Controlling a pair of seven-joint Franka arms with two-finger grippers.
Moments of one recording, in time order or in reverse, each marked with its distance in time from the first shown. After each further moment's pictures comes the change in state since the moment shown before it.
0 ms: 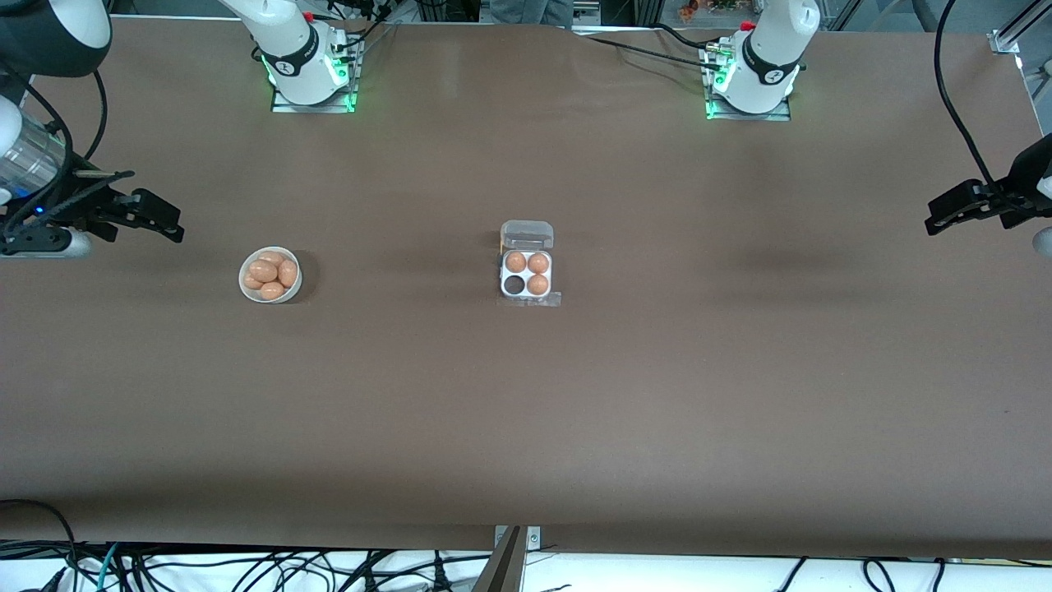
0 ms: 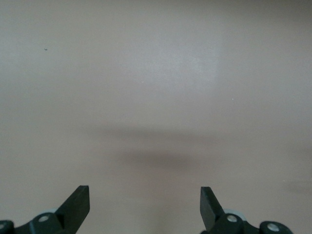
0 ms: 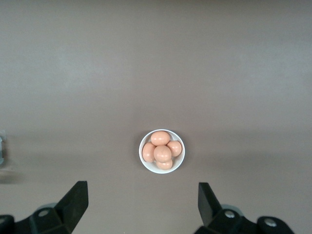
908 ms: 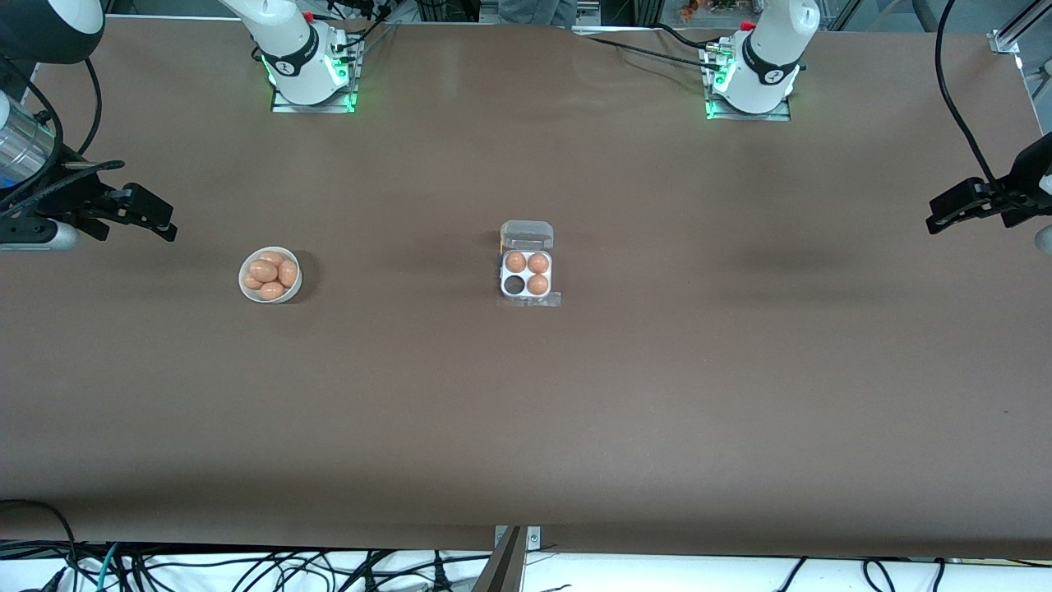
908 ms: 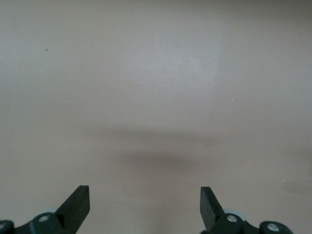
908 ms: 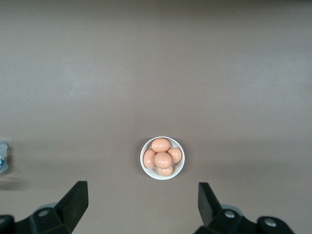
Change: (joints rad) left arm 0.000 -0.003 0.000 0.000 0.000 0.000 0.000; right arm 0.000 -0.029 0.000 0.004 0.001 0.027 0.000
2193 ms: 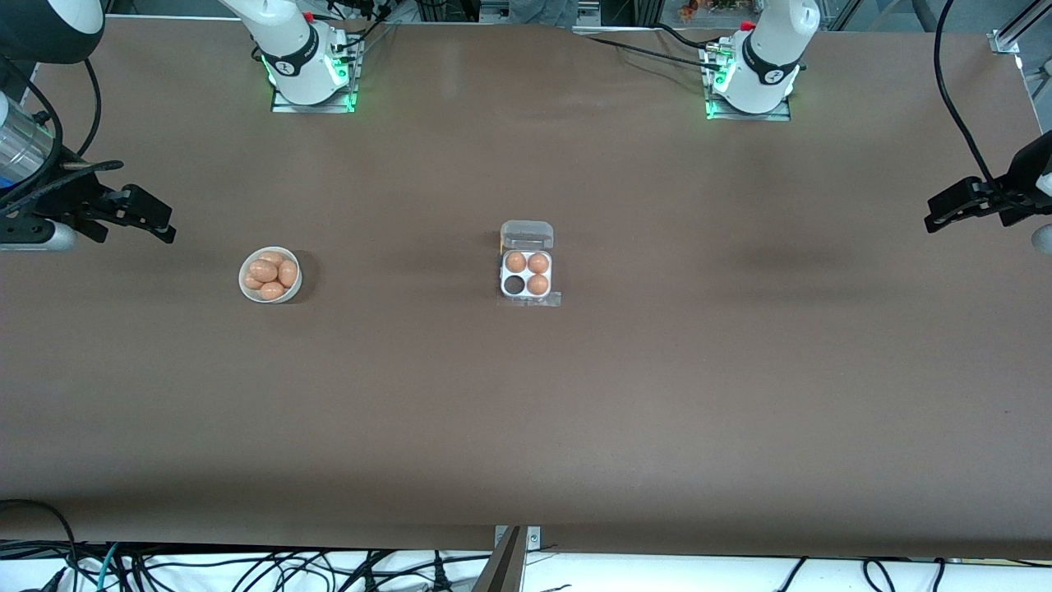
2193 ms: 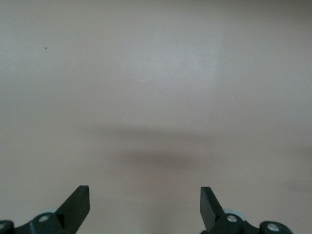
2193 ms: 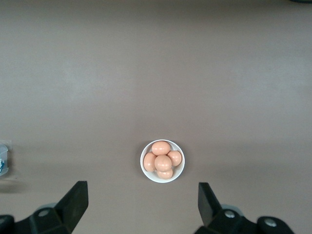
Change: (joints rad) left arm 0.000 -0.006 0.000 -0.011 0.000 0.000 0.000; right arm 0.000 0.000 0.000 0.000 0.000 0.013 0.000
